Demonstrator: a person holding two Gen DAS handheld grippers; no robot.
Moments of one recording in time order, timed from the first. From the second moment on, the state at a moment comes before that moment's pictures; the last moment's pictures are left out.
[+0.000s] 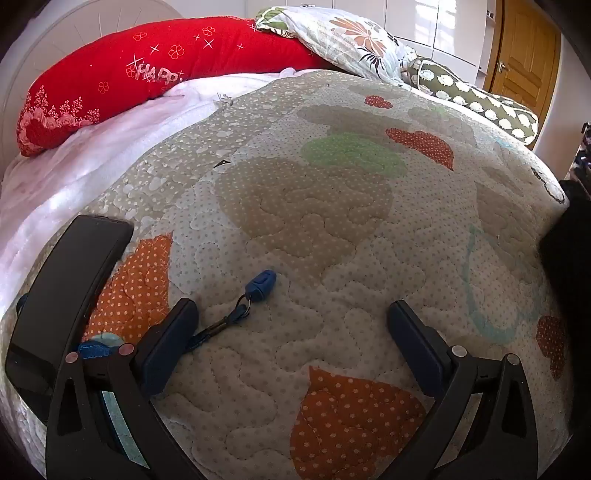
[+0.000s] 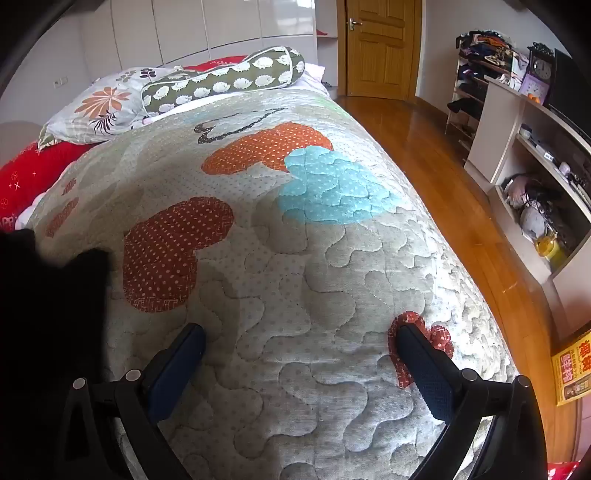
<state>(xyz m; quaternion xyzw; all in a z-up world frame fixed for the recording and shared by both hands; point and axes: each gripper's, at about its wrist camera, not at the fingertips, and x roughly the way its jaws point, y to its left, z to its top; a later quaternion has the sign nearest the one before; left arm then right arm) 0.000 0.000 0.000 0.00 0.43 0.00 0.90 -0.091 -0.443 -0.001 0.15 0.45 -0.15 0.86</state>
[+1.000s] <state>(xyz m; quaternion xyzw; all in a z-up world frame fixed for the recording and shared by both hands) -0.016 -0.006 0.017 0.02 0.43 -0.01 0.90 -0.089 -0.440 0.004 0.16 0.46 -0.16 0.86</state>
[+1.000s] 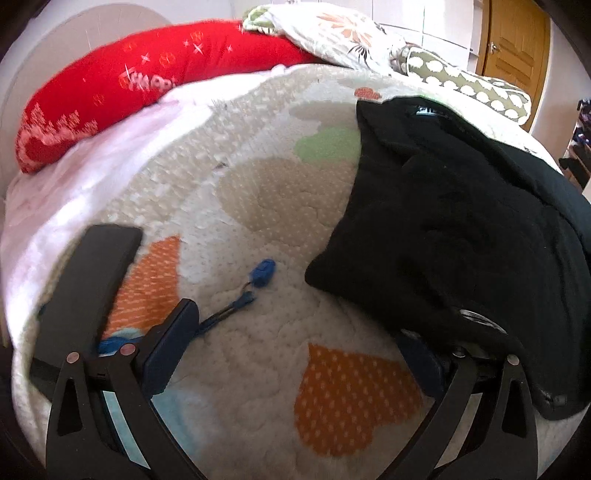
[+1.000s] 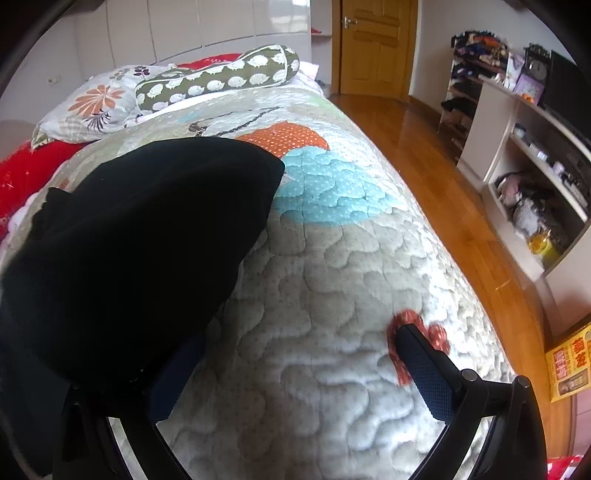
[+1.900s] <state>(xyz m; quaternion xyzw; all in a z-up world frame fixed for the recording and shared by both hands) -0.059 -0.051 0.102 0.02 0.35 -0.08 0.93 -0.136 -0.370 0.097 0.16 0.35 -0.05 0.92</state>
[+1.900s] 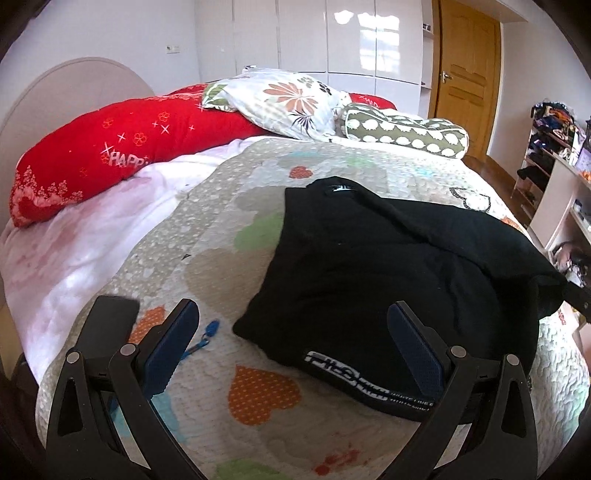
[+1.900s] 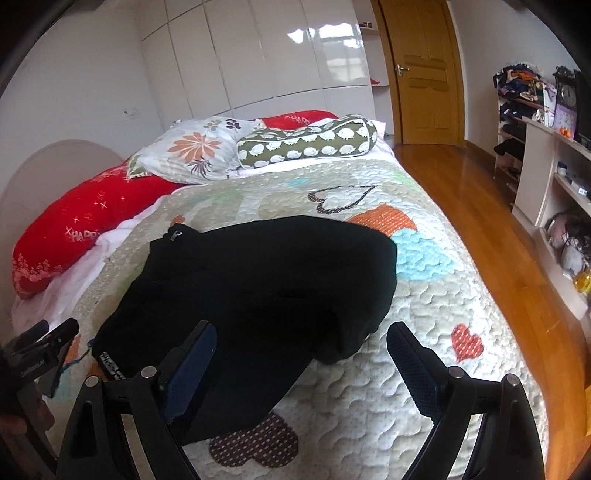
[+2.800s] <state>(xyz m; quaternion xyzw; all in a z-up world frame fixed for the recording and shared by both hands) -0.026 -0.078 0.060 0.04 0.39 -0.09 0.91 0.020 -0.412 0.089 0.02 0.42 -0.01 0.91</state>
